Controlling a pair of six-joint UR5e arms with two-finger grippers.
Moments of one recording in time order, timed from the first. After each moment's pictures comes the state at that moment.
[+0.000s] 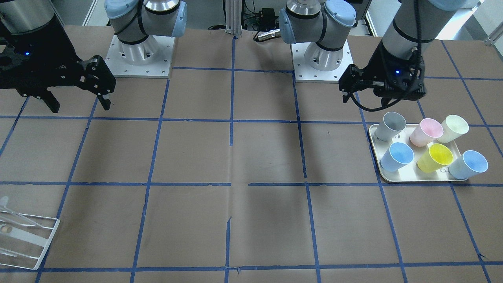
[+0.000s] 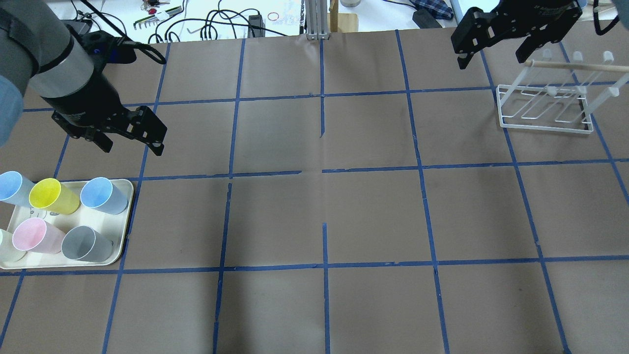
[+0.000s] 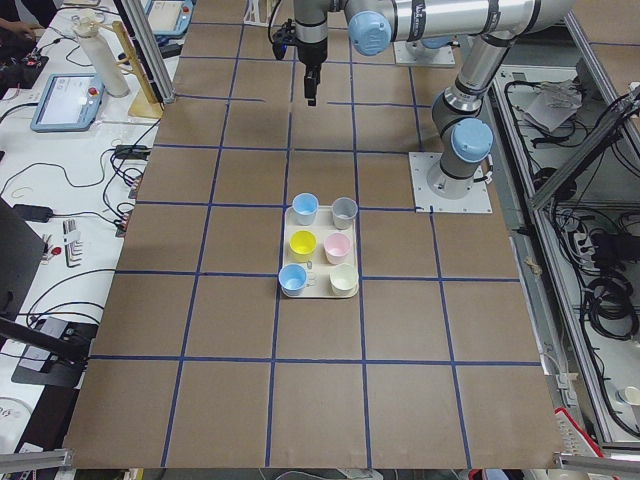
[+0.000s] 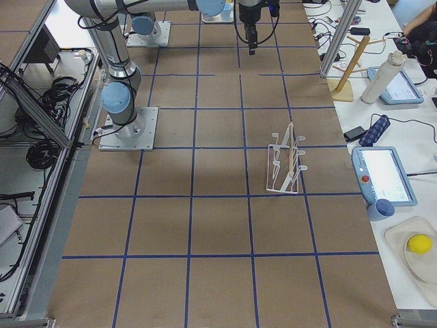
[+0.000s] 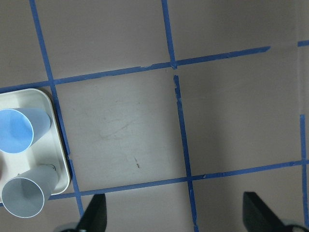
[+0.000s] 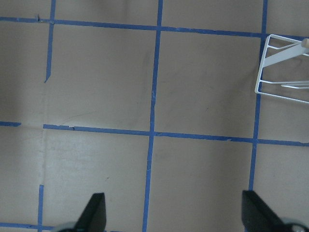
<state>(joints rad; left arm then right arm) -1.39 -1.51 -1.70 -1.55 1.59 0.27 1.50 -1.53 1.43 -1.60 -1.54 -0.15</state>
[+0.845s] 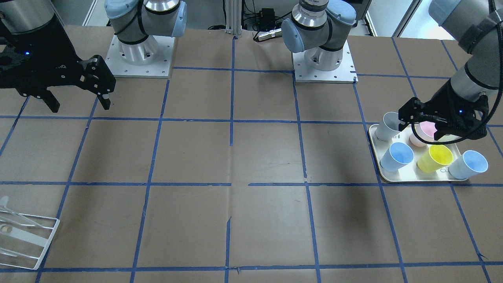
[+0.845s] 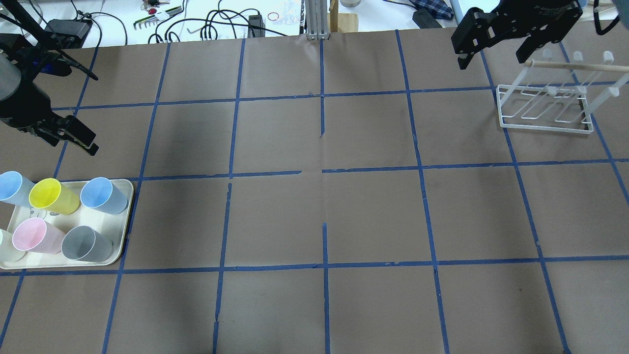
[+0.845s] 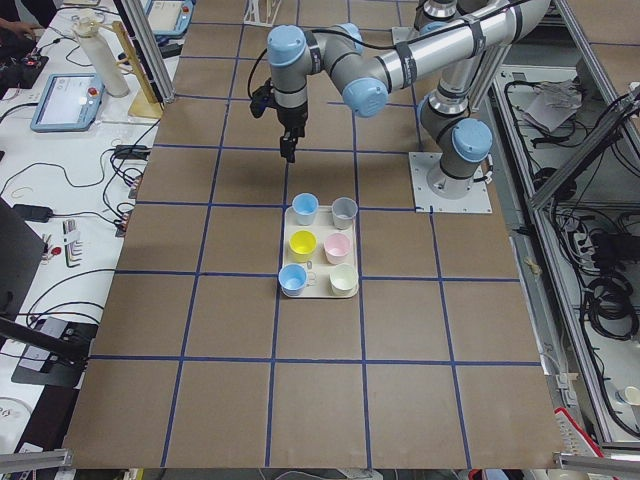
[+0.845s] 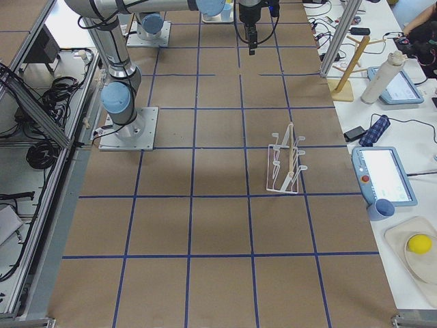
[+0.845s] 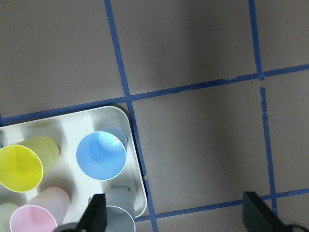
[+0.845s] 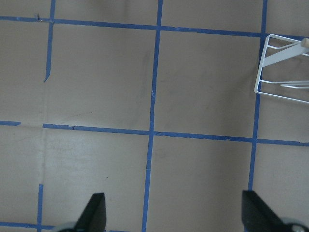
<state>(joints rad) -1.11 -1.64 -1.75 -1.33 1.59 0.78 1.50 -1.53 1.43 -1.60 -1.55 -0.15</state>
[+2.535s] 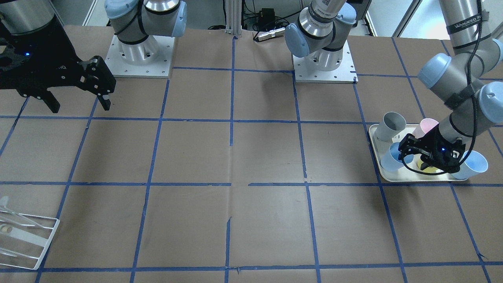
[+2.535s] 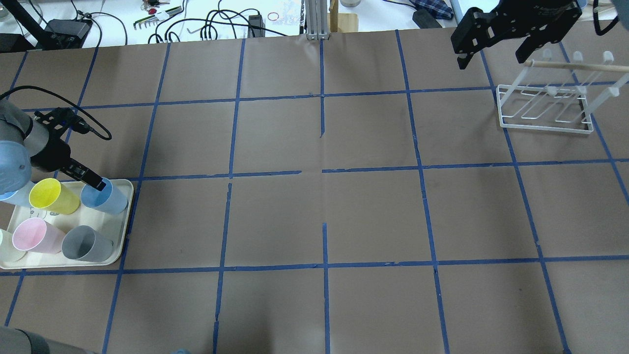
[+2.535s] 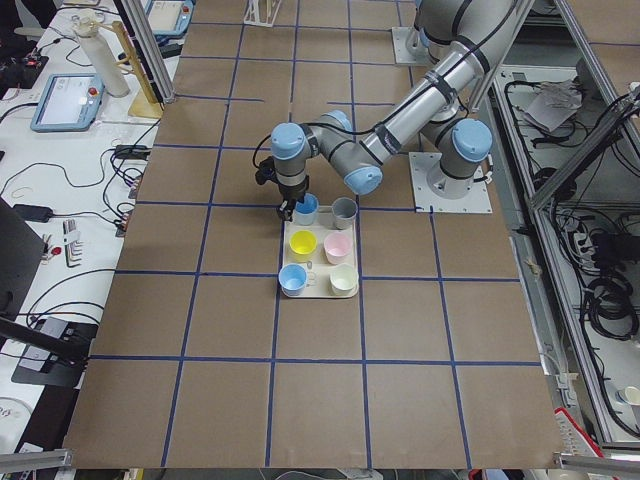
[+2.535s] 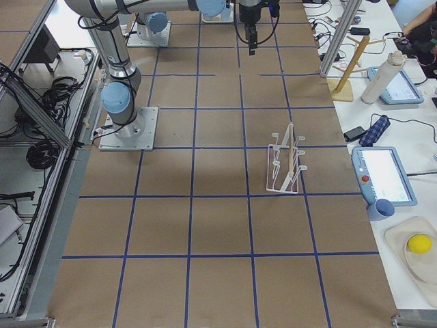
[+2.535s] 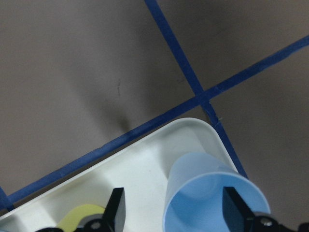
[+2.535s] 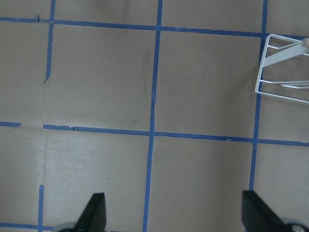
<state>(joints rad) -0.99 -1.84 -1.92 -0.99 1.56 1.05 1.50 -1.53 1.43 -1.60 -1.54 -0.14</state>
